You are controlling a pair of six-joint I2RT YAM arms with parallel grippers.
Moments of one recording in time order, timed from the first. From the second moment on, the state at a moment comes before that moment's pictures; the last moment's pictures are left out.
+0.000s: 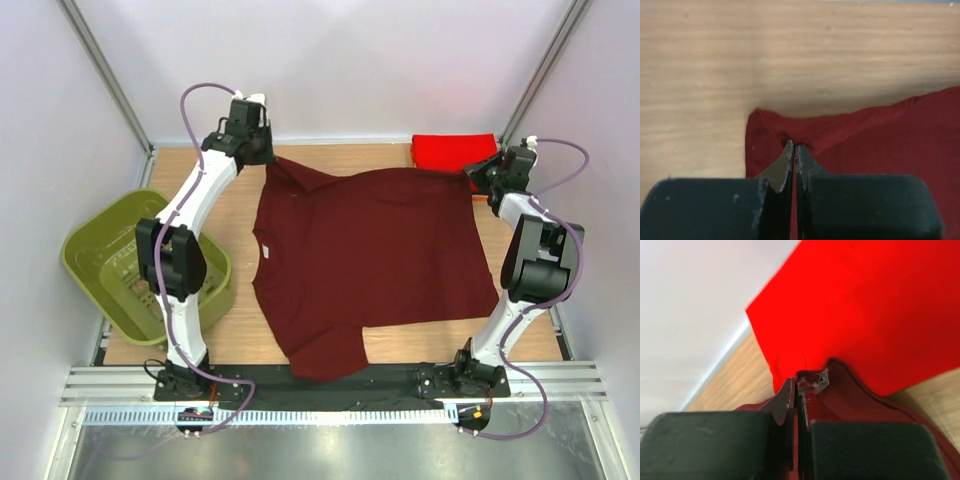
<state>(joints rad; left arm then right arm) -0.29 2.00 1.93 -0.56 -0.05 -0.26 -0.27 1.86 1.22 0.24 -0.23 0.76</state>
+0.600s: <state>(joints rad) -0.39 1.88 1.77 -0.94 -0.02 -0.48 -0.32 1.86 1.25 -0.09 -0.21 0.62</state>
